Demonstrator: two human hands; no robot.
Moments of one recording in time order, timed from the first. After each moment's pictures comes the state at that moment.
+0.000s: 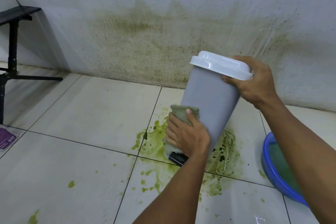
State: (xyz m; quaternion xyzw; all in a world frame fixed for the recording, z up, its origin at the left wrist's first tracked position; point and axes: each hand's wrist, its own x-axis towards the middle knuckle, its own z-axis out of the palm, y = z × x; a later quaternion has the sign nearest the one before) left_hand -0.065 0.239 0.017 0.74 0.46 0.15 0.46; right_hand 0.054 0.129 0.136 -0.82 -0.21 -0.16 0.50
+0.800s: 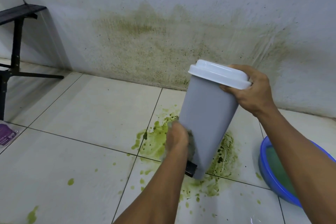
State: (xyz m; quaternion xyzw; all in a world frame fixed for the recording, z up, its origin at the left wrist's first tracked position) left_hand -0.072 0.289 0.018 0.53 0.51 -0.03 0.68; right_hand 0.034 0.131 0.138 -0.83 -0.23 -0.16 0.49
